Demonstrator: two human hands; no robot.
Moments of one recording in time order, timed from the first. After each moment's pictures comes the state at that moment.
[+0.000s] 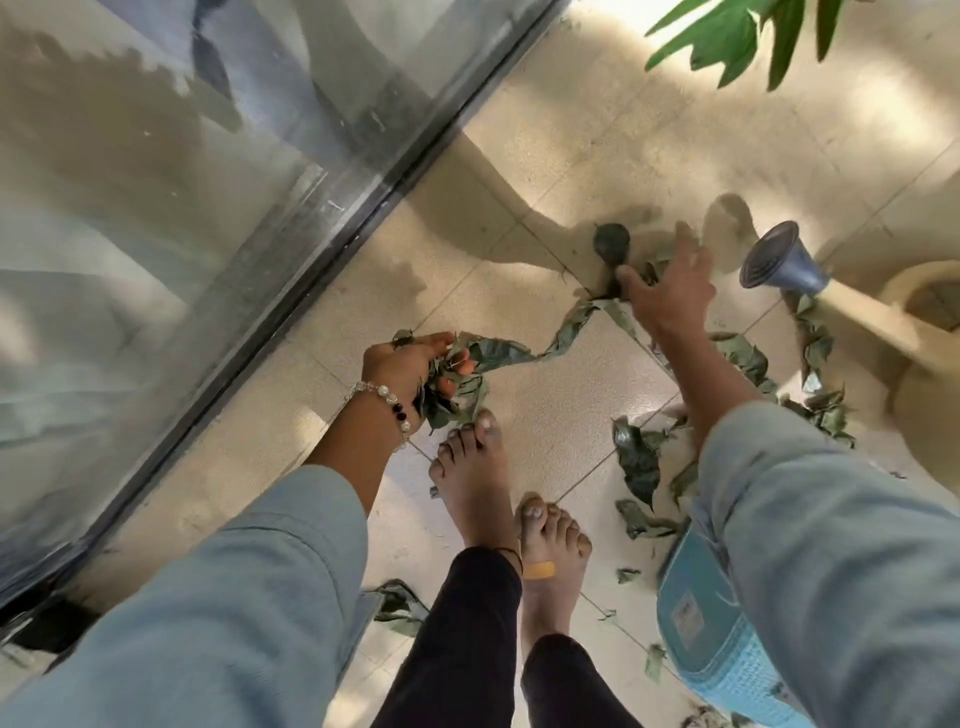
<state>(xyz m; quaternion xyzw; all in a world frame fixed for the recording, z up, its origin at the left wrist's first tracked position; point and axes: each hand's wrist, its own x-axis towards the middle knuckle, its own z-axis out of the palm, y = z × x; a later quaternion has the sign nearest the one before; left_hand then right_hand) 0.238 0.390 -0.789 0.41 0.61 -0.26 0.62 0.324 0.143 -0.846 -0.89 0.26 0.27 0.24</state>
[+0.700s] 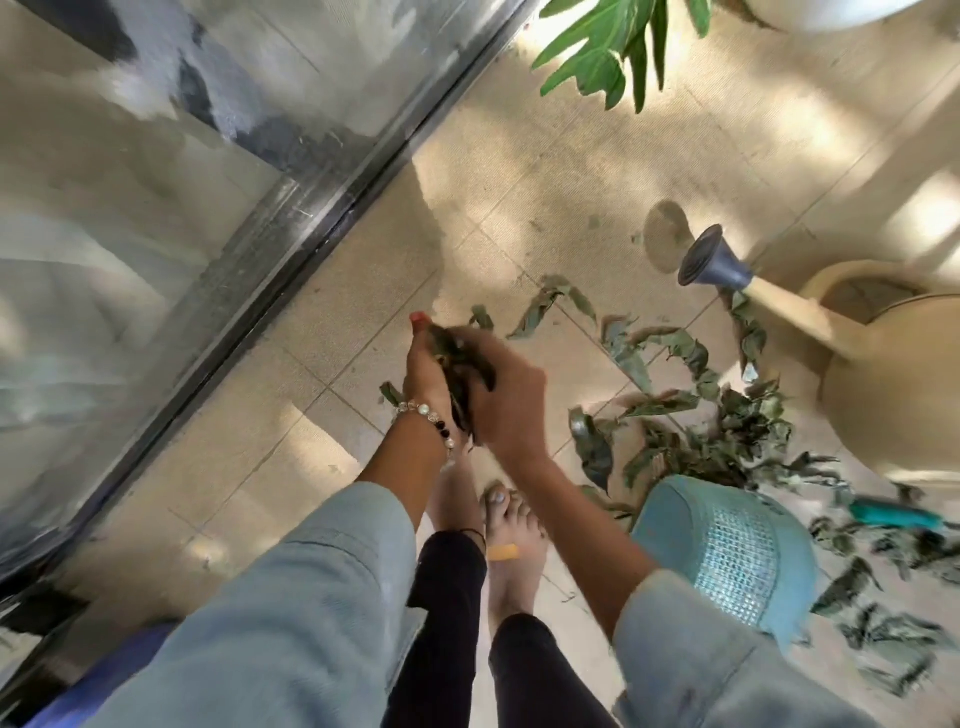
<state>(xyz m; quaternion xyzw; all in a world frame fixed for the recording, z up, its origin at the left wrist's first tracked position) 0.218 0.319 -0.765 0.33 0.62 -0.26 0.67 0.214 0.236 -0.739 -0.84 0.08 0.20 0.49</state>
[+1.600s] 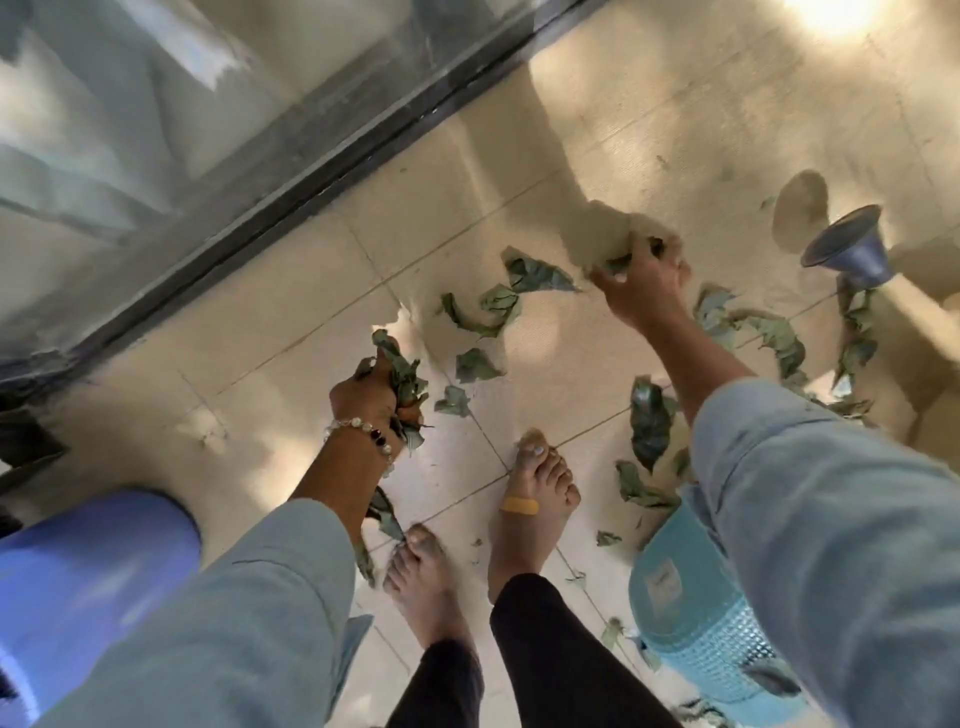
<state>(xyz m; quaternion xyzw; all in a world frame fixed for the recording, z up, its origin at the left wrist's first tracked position) 0.073 0.397 -0.787 0.30 0.73 -0.07 0.61 0.255 0.187 -0.857 -0.92 0.04 0.36 0.16</state>
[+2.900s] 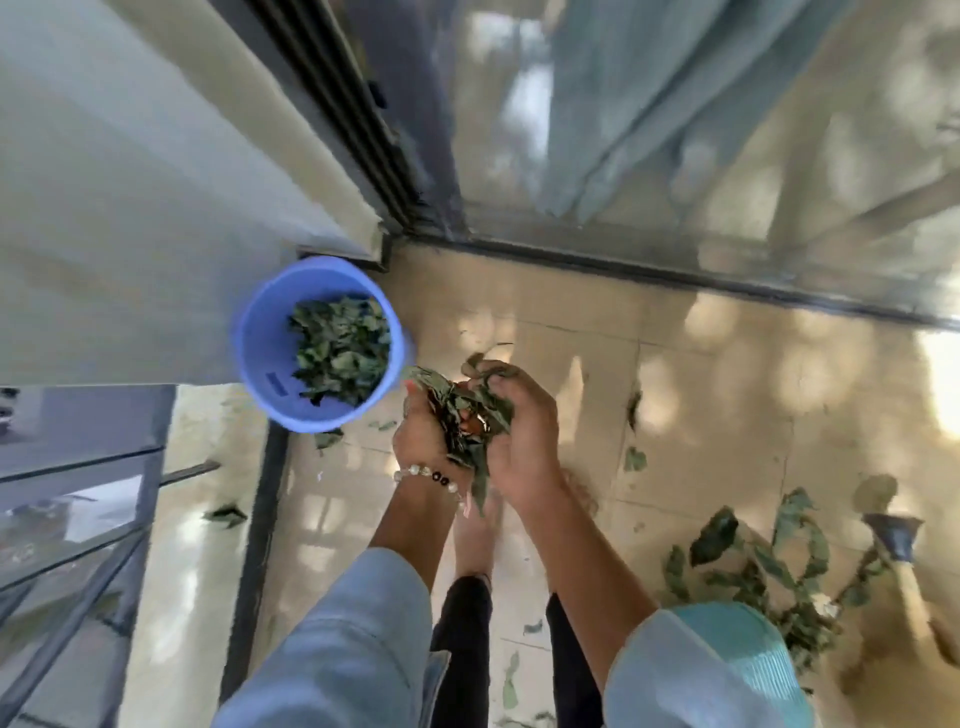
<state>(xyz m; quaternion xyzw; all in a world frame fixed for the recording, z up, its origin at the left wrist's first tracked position) -0.180 0.480 -0.564 -0.05 0.67 0.31 0.67 -0.101 0.452 -0.531 -0.53 0.09 0.58 0.61</state>
